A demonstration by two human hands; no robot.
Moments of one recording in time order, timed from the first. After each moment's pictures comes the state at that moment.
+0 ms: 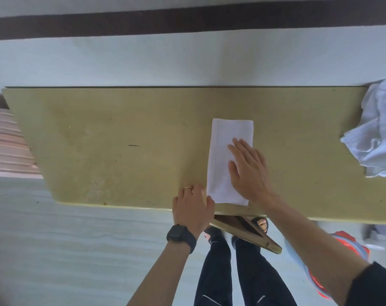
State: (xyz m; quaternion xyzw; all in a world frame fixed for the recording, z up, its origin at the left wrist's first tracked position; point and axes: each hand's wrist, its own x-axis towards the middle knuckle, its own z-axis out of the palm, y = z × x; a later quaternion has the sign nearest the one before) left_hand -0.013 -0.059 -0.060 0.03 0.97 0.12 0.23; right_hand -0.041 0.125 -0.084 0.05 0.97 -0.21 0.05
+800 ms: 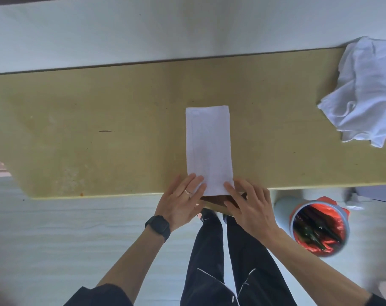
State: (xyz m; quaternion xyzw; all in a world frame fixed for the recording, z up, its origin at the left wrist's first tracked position) left_hand 0.018 -0.086 -0.114 0.46 0.88 0.08 0.05; right_hand 0.122 0.144 -0.119 0.01 0.98 -0.16 -0.07
